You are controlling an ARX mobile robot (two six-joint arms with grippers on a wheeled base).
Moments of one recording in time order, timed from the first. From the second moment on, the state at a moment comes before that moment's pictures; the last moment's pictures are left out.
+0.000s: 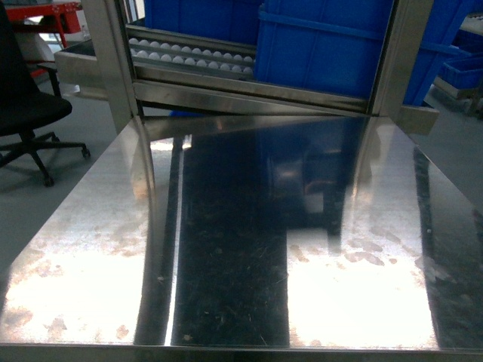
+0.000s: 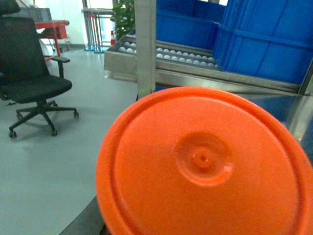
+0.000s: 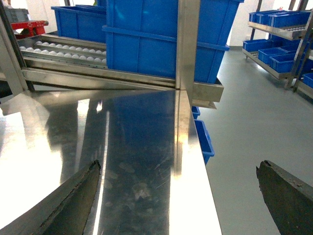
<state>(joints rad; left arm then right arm) 0.00 0.01 0.01 -0.01 0.00 -0.01 0.00 0.00 0.01 -0.01 0.00 0.00</state>
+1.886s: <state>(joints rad) 0.00 0.01 0.01 -0.01 0.00 0.00 0.00 0.00 0.01 -0.01 0.00 0.00</state>
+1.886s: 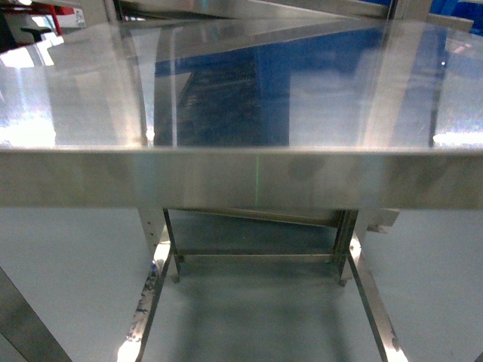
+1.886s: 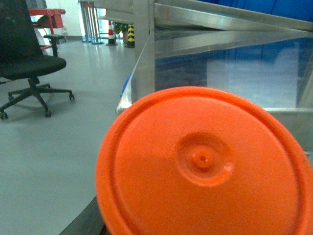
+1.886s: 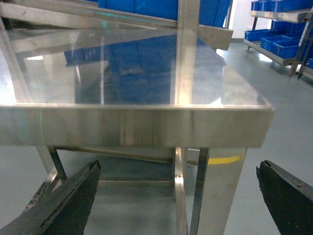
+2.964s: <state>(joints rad) 0.00 0.01 0.01 -0.01 0.00 0.00 0.00 0.00 0.01 -0.01 0.00 0.00</state>
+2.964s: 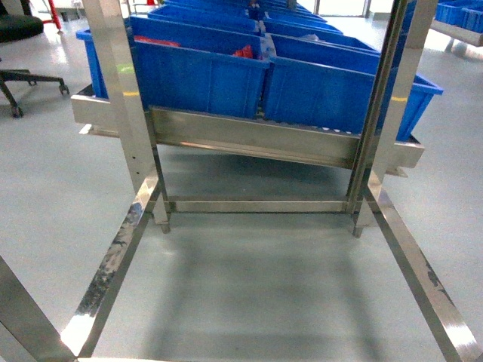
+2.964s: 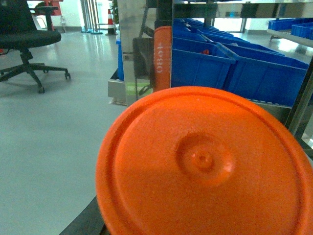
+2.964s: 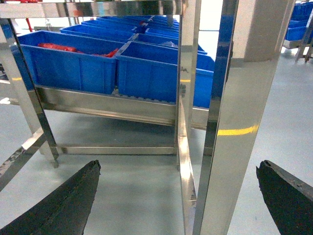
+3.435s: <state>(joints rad) 0.00 0.01 0.01 -0.01 0.00 0.00 0.00 0.00 0.01 -0.01 0.00 0.00</state>
